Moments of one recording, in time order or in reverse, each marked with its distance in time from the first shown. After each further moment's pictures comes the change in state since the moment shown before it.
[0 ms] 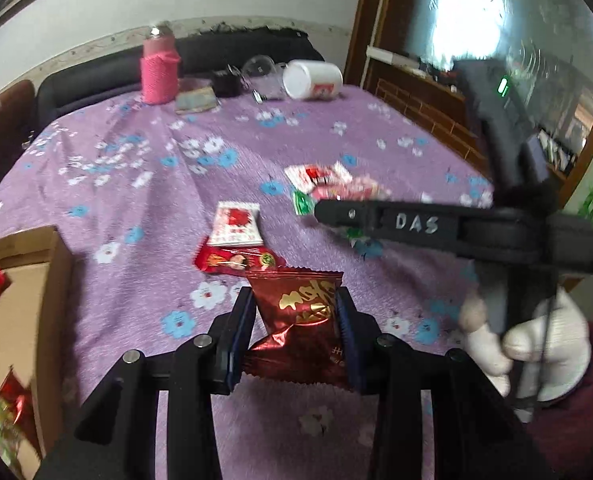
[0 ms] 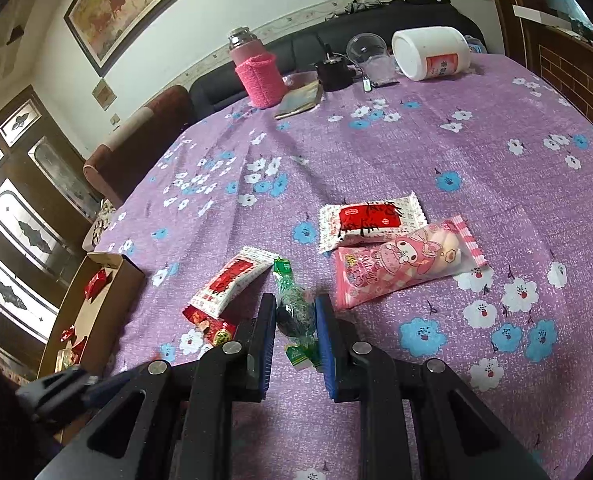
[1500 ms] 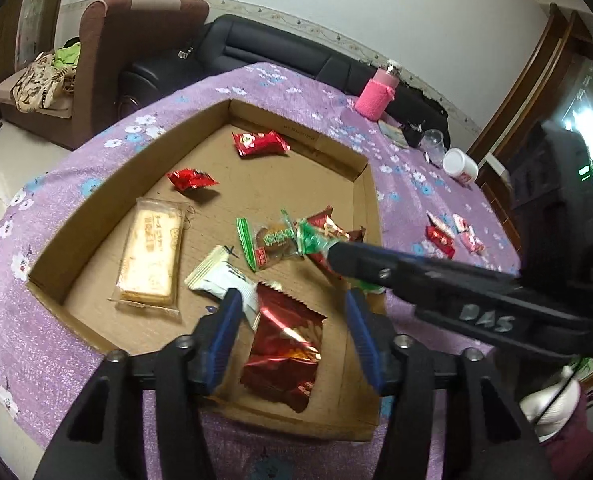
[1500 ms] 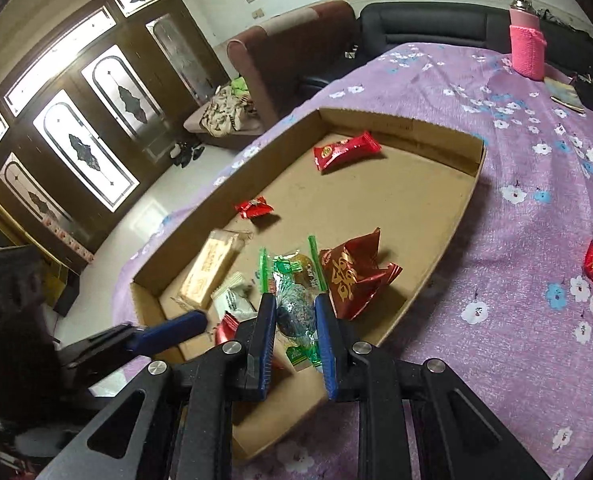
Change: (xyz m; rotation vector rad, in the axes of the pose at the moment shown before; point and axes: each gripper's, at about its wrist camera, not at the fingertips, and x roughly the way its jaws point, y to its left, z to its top) left arm -0.165 0.174 -0.145 -0.539 -0.124 0.169; right arm 0.050 0.273 -0.101 -0.396 0.257 0.289
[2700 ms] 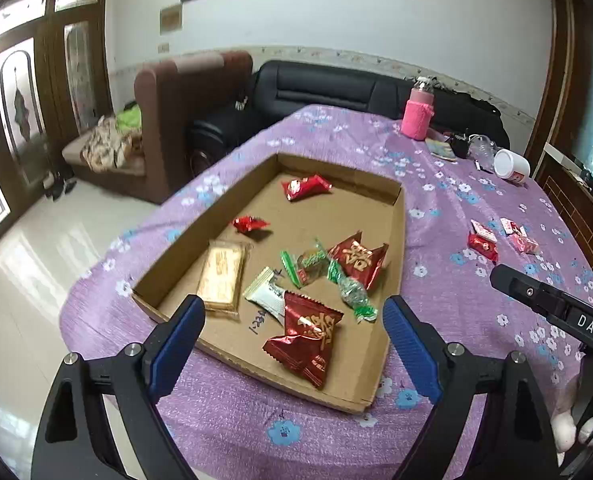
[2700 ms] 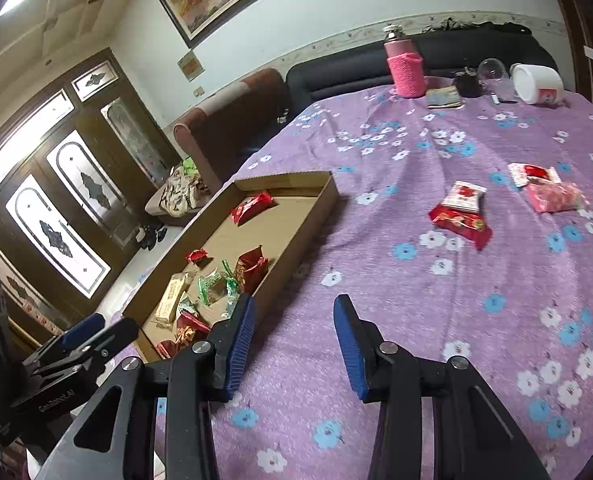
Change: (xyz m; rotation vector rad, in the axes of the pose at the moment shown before) left arm -0.052 -0.065 -0.014 0.135 -0.140 0.364; right arm -0.121 -0.051 -0.065 0.203 -0.277 -0.118
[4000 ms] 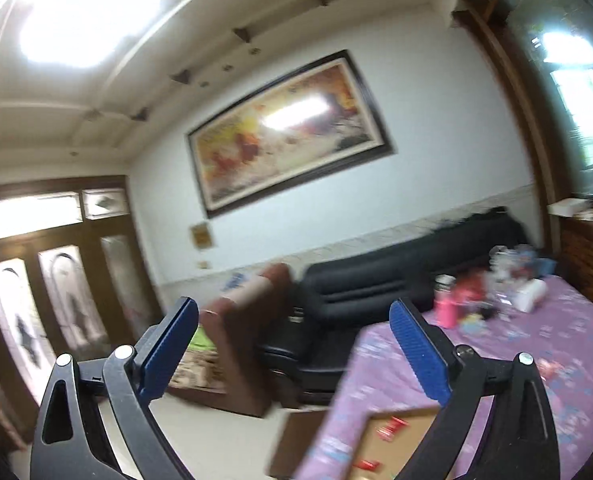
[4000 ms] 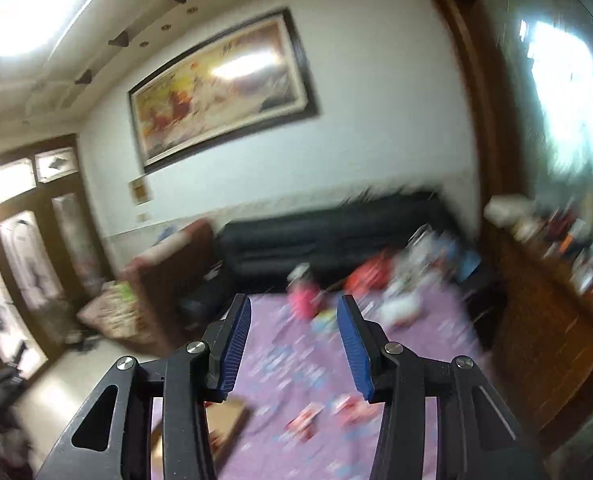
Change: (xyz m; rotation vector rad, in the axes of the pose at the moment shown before) left arm -0.264 0.003 0.223 0.293 -0.661 0.239; right arm -0.379 0.056 0.236 -0.086 -0.500 -0.387
